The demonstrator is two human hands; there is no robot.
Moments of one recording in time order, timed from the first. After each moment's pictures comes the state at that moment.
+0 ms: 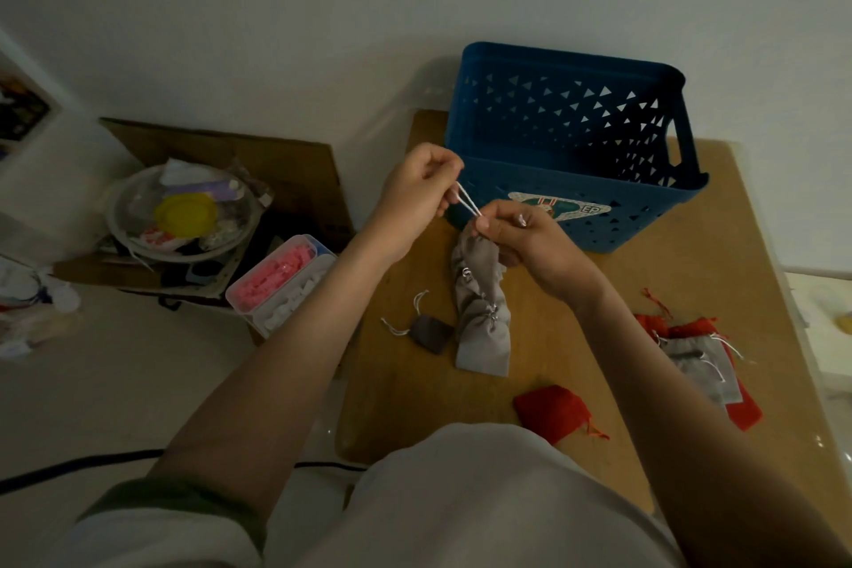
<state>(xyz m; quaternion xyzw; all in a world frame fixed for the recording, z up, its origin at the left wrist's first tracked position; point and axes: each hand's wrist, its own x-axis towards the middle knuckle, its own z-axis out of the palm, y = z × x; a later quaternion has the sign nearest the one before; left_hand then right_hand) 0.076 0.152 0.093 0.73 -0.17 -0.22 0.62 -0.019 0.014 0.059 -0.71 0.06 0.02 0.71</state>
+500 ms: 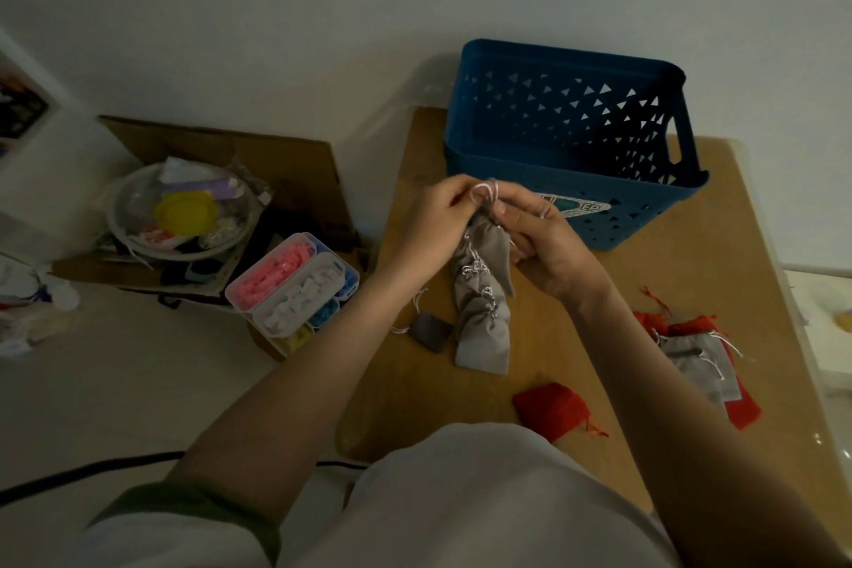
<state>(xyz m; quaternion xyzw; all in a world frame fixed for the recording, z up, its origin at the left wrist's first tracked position) 0.051 0.138 0.071 0.77 -0.23 -0.16 0.57 -0.020 0.016 0.057 -0.51 0.03 -0.01 0.86</state>
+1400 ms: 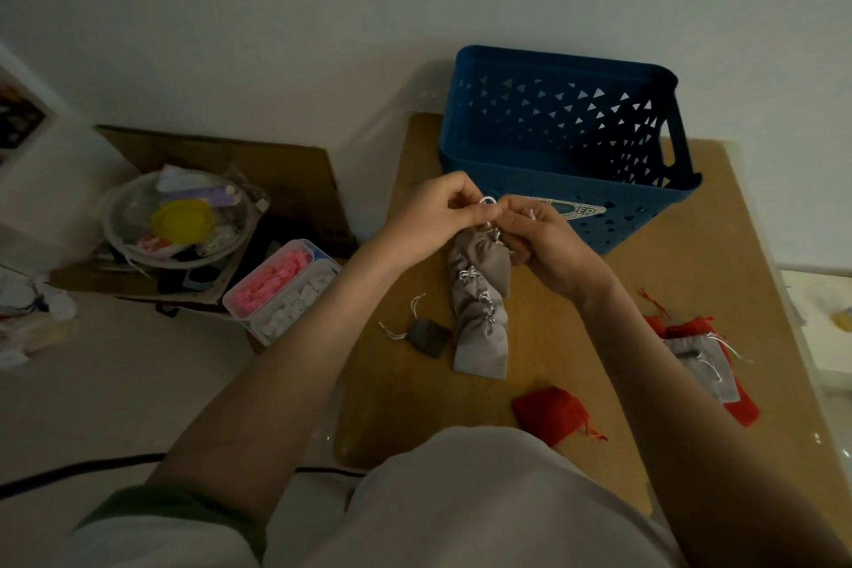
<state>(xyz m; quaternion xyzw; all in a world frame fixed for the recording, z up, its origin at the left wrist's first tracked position) 0.068 0.144 0.086 0.77 -0.31 -0.26 0.50 -0.020 0.000 0.056 -0.63 0.09 0.01 0.77</state>
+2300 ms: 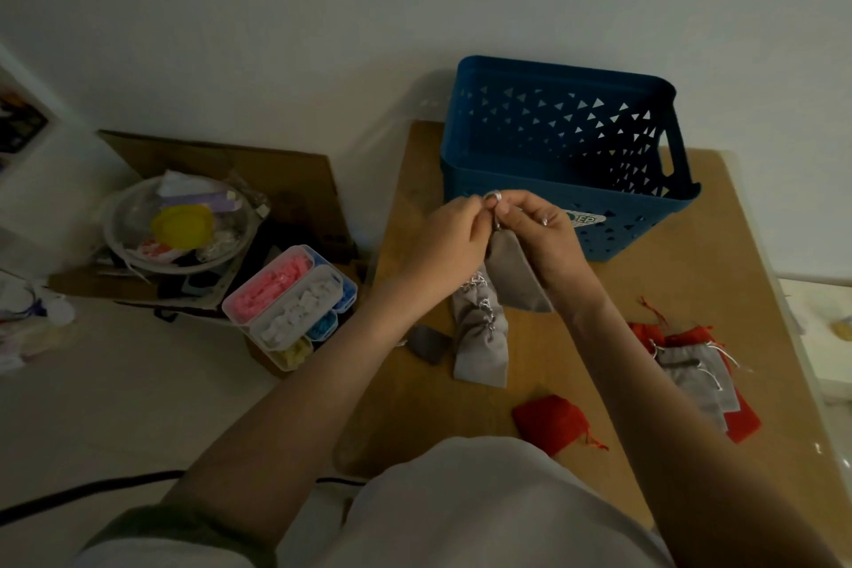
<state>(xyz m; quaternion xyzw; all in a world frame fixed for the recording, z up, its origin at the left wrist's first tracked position) 0.047 0.132 0.069 0.84 -0.34 -0.07 0.41 -0.020 0.014 0.061 -0.55 0.09 -0.11 0.82</state>
